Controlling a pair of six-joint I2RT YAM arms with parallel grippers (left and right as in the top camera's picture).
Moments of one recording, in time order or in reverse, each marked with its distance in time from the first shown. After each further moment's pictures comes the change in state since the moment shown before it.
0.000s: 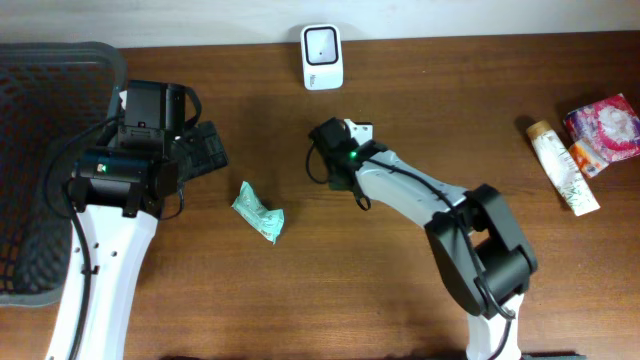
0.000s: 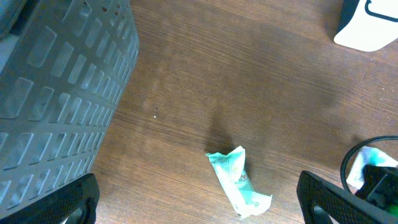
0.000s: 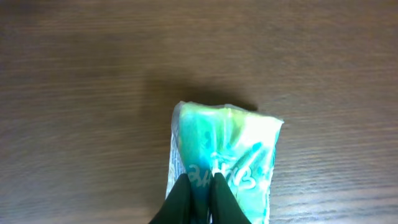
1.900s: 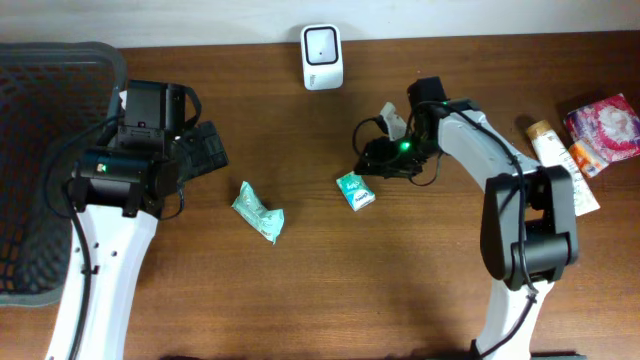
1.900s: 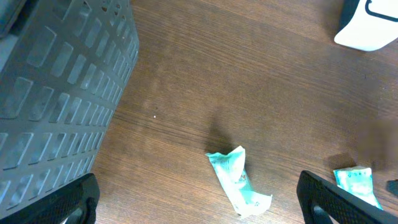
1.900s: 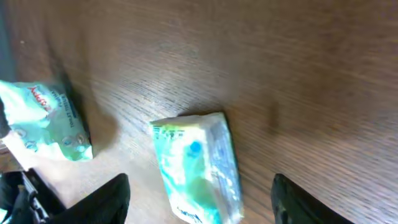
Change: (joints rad) left arm 0.000 0.000 0.000 0.000 0.000 0.000; right arm -0.389 0.041 0.107 -0.243 -0.933 -0.550
